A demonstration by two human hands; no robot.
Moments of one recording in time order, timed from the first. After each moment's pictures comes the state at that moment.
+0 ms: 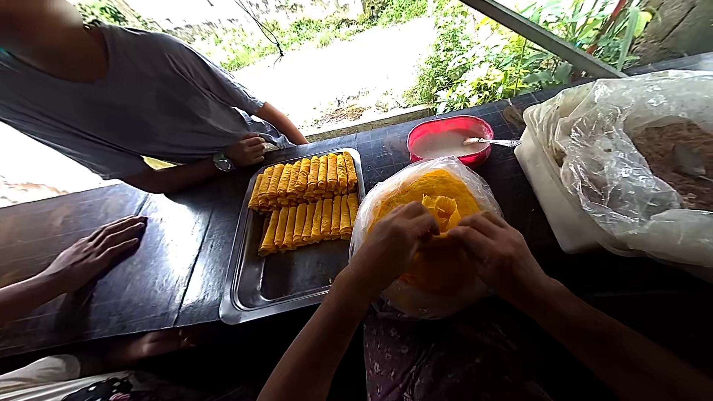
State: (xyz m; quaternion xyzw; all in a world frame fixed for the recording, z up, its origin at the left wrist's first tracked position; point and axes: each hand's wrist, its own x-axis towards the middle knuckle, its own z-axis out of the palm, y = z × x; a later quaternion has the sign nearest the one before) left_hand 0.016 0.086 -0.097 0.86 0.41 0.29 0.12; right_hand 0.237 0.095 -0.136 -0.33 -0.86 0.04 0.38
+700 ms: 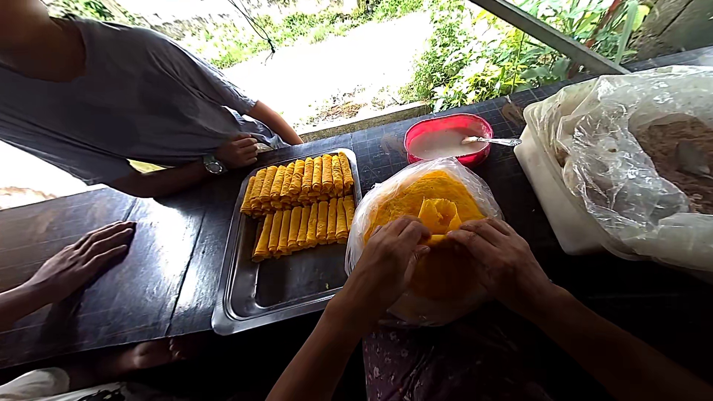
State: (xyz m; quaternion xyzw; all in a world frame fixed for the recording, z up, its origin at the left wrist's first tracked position) left_hand 0.015 0.067 -0.103 0.83 0.48 0.27 0.10; right_hand 0.240 0.093 -0.140 -0.35 -0.86 0.02 0.36
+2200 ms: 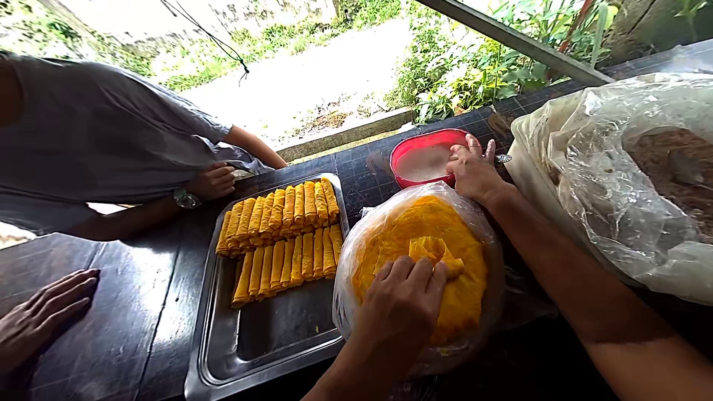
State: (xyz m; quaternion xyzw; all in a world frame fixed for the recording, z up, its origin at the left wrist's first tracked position) left_hand 0.040 0.073 -0.094 0.88 0.44 0.19 -0.07; right_hand 0.224 0.288 -0.129 -0.58 -0.81 0.12 0.03
